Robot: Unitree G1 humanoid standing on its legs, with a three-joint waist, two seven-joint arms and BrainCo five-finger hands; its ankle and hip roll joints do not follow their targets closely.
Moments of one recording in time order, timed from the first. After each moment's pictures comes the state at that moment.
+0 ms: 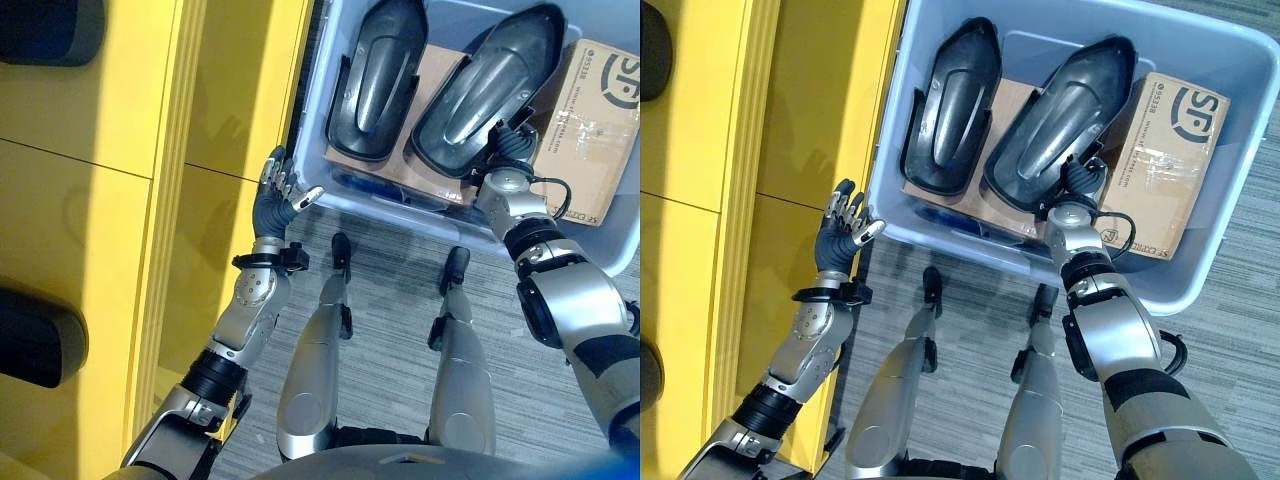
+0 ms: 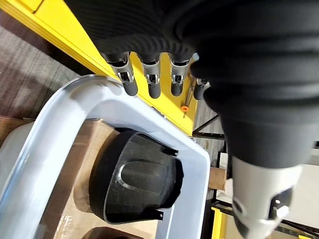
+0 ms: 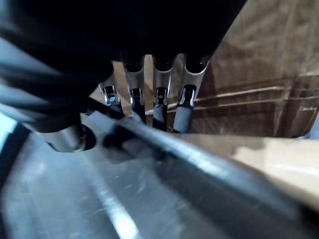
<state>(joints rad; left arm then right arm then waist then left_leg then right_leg) -0.27 0.36 -0.33 0.02 -0.54 -0.25 0.36 -1.09 -0.37 0.21 1.17 0.45 -0.01 -0.57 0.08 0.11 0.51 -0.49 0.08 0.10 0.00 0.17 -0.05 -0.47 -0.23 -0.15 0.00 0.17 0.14</state>
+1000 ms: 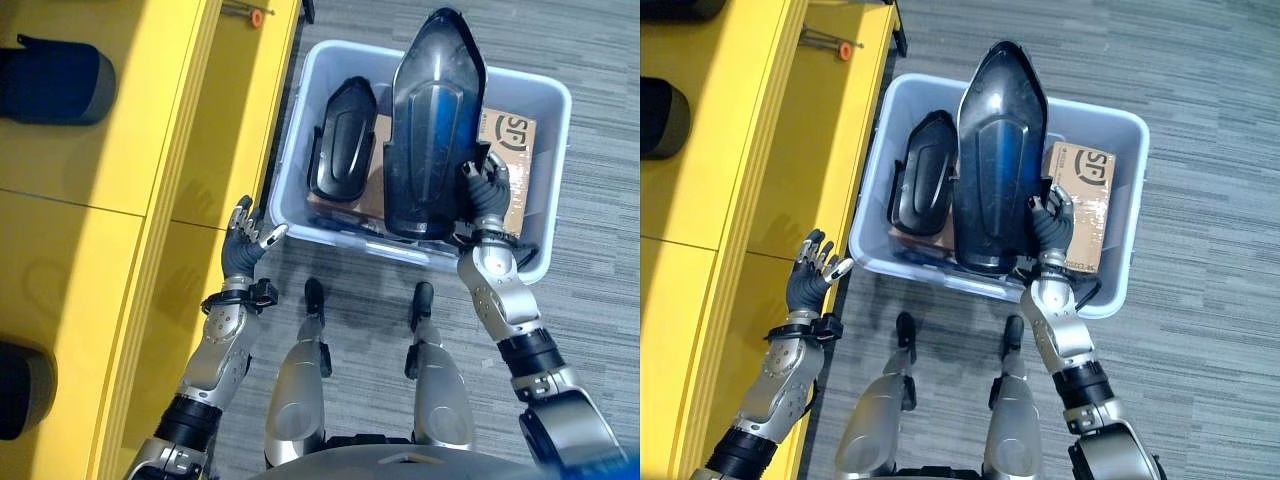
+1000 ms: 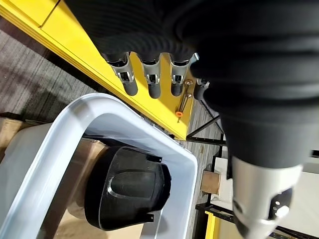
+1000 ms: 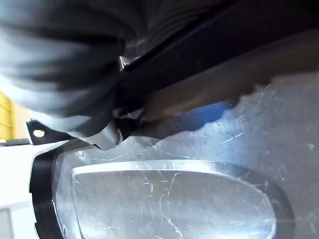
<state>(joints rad) 0.00 0.36 -0.18 0.01 -0.55 -0.18 0.31 -0.32 -0.26 0.17 0.07 0.44 -0.10 -0.46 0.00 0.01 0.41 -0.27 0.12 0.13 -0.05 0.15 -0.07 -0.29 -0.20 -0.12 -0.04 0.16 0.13</state>
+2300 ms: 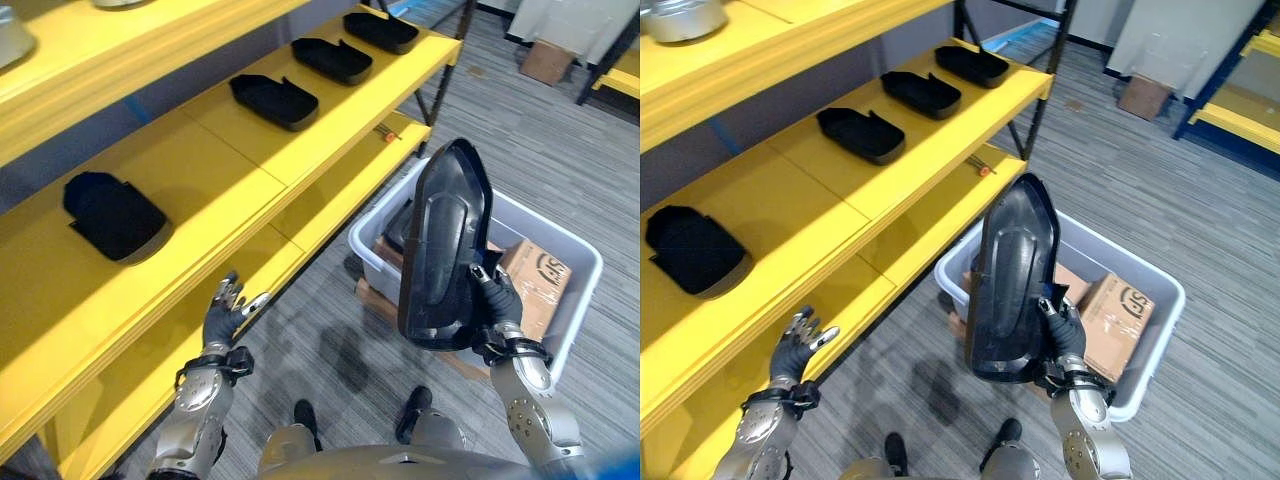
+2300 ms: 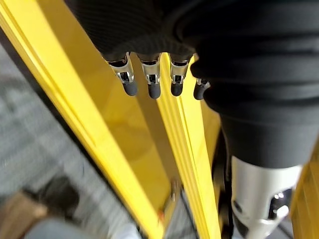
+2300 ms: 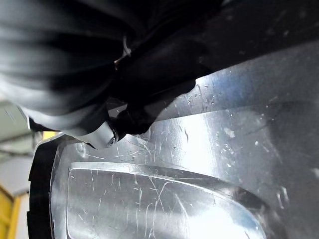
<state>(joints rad) 0.28 0.32 -0.02 0.06 -0.48 -0.08 0.17 0.16 -0.28 0.13 -0.08 0.64 -0.08 -0.16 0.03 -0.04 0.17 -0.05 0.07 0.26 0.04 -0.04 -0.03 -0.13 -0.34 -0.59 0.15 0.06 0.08</state>
